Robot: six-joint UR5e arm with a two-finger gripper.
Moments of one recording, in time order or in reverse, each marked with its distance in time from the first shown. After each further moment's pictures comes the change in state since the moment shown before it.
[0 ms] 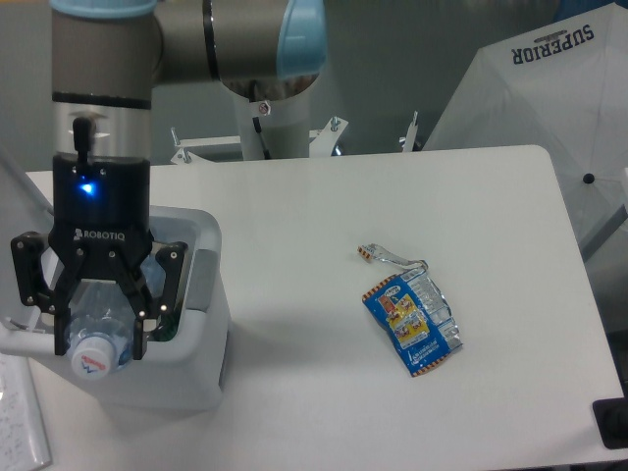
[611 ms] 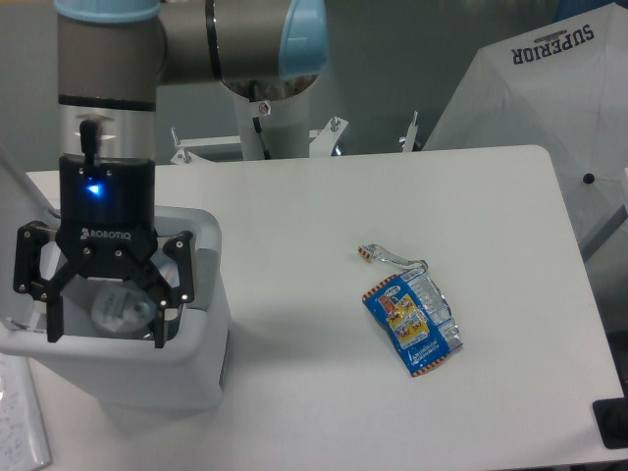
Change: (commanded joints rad) arm 0.110 0.051 -0.034 -0.003 -0.008 -0.035
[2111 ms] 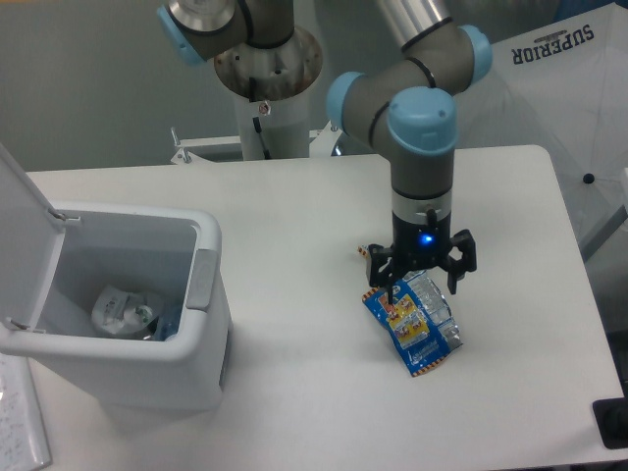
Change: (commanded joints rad) arm 0.470 -0.061 -0.523 -0.025 0.072 0.578
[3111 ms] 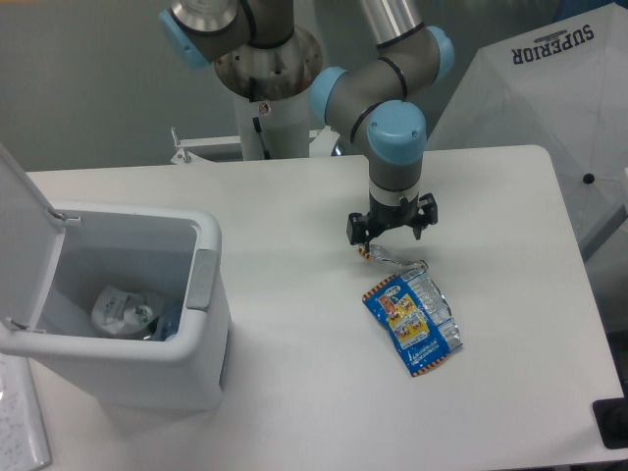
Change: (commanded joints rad) arm -0.001 0.069 -0.223 -0.003 0.144 -0.178
